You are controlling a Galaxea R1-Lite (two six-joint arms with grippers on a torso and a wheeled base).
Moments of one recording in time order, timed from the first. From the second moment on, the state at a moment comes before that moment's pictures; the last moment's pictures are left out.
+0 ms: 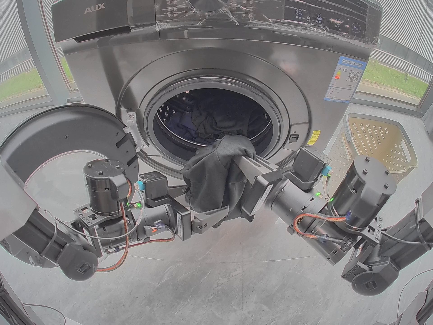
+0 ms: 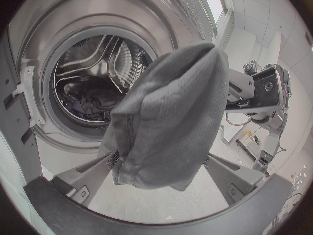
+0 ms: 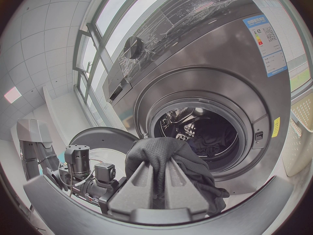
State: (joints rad) left arm -0.56 1.83 -0.61 -1.04 -0.31 -0.07; right arm 0.87 1.85 -0.69 -1.38 -0.21 0.22
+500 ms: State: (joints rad) left arm -0.57 1.86 -0.57 -1.15 -0.26 -0.06; right arm 0.87 1.87 -0.68 -1.40 -0.21 0.22
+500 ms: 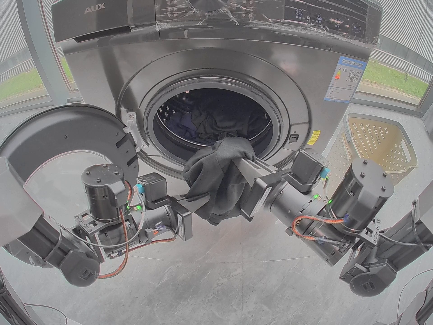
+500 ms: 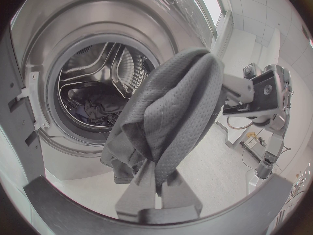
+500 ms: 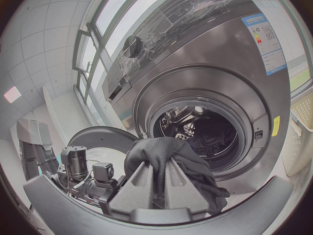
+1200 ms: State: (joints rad) left arm -0.60 1.67 -0.41 -1.42 -0.31 -0.07; right arm 0.85 1.90 -0.59 -1.43 -0.20 0.21
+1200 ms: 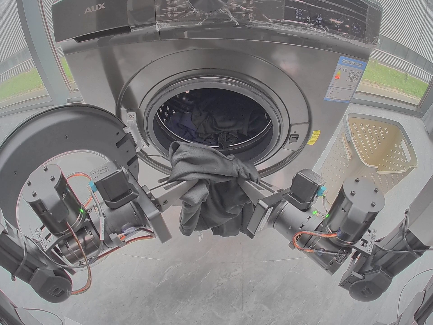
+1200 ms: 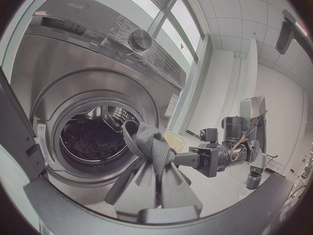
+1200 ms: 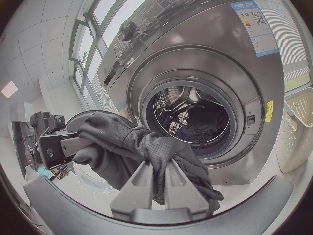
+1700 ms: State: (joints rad) left arm -0.60 1.71 -0.58 -1.46 -0.20 -0.14; right arm 0.87 2.03 -0.54 -1.47 -0.20 0.20
